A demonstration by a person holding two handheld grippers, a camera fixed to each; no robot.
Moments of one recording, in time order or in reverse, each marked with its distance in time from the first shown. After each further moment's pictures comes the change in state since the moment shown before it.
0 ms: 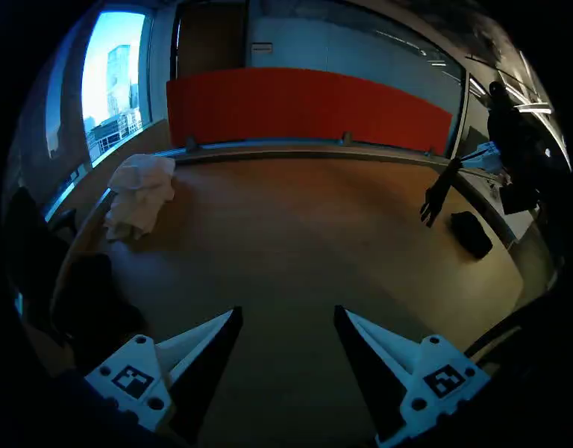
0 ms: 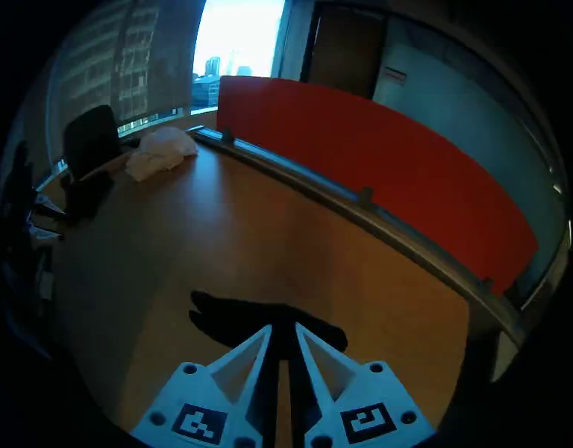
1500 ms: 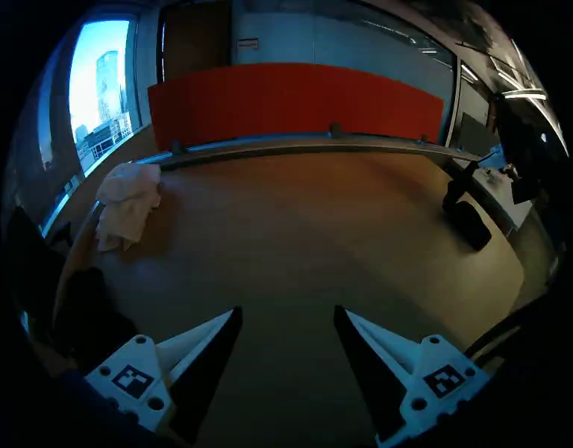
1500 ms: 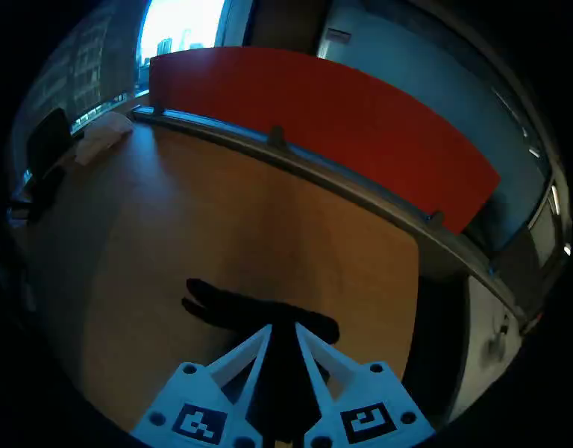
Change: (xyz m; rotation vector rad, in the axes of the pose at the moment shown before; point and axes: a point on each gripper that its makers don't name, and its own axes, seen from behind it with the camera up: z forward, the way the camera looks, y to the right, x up) left arm 0.010 0.028 0.014 -0.013 -0.031 0.056; right arm -0.117 0.145 -0.059 -0.168 -0.167 0.120
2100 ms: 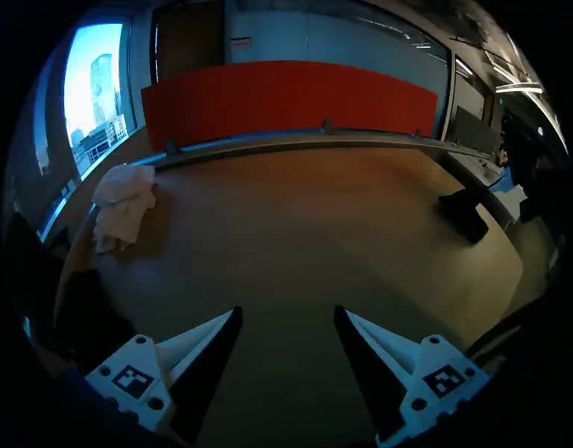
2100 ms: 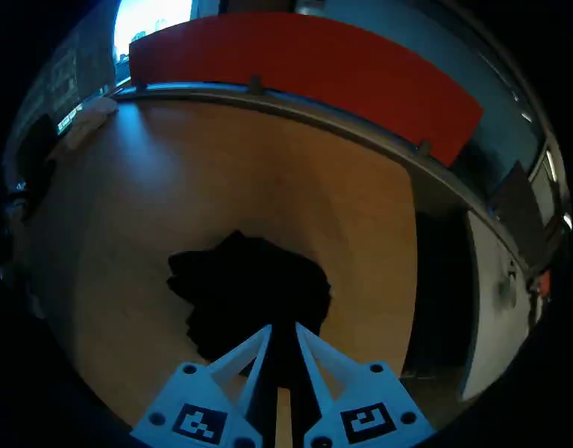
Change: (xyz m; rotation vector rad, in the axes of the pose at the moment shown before) left arm -0.005 0.010 -0.003 -0.012 -0.010 0.025; right arm -0.122 0.007 -0.018 -0.014 -0.158 0.120
